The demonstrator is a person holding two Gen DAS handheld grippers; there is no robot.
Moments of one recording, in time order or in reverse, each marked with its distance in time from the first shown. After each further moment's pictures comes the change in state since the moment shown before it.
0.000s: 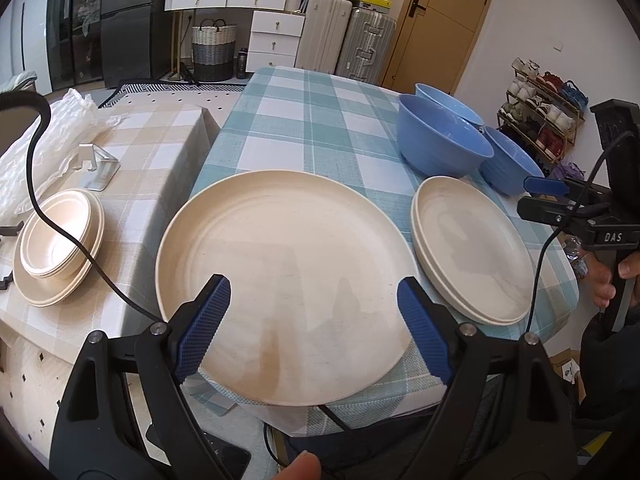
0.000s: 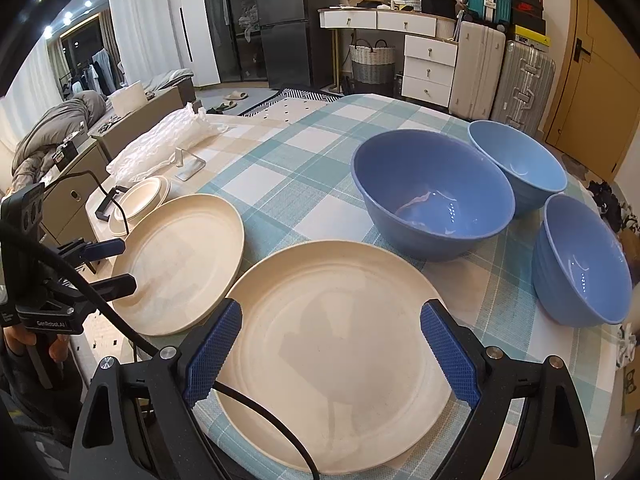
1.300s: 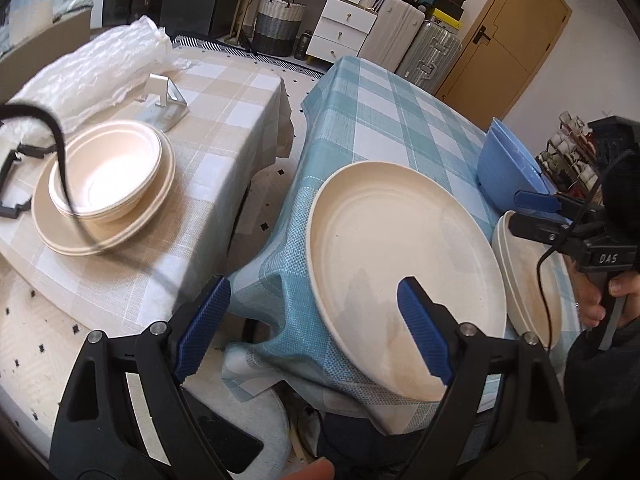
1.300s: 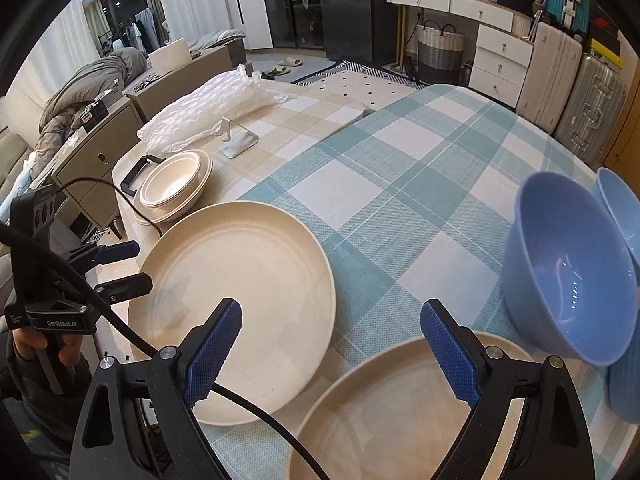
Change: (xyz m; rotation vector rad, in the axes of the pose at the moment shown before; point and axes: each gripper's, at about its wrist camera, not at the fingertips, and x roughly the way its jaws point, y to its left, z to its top) left arm 0.013 0.120 -0.018 -0.270 0.031 0.030; right arm 0.100 0.082 0.068 -0.151 0.127 0.136
